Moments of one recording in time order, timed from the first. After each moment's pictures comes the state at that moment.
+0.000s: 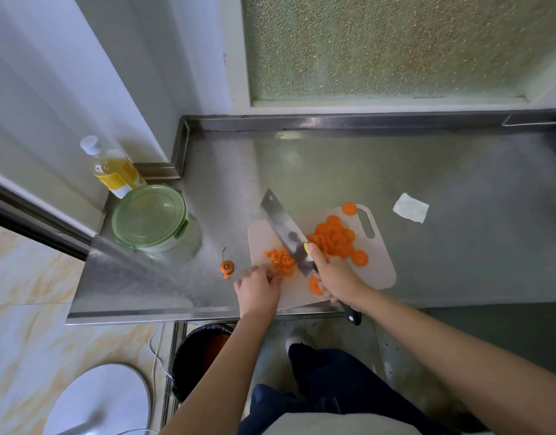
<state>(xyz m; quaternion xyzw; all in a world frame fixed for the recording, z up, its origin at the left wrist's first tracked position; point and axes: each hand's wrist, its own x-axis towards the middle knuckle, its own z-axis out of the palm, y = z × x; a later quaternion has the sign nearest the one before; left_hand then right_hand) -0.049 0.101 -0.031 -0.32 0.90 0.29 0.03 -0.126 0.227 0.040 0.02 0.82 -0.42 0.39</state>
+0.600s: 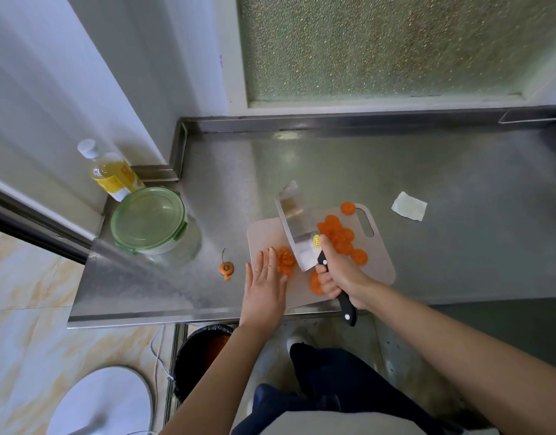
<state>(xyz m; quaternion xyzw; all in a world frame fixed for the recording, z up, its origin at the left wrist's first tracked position) -0.036 0.106 -0.033 -0.15 0.95 0.26 0.00 -0.130 0.229 0.055 0.11 0.71 -0.53 0.45</state>
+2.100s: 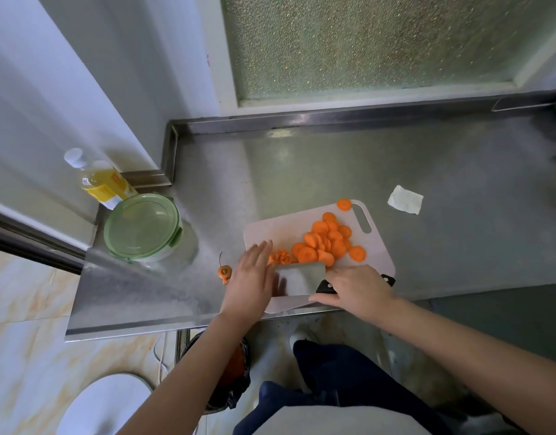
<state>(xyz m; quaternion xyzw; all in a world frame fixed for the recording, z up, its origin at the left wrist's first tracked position) -0.046 0.072 -0.004 -0.10 0.95 0.29 -0.04 -0.129 0.276 0.005 -0.43 0.90 -0.02 0.00</state>
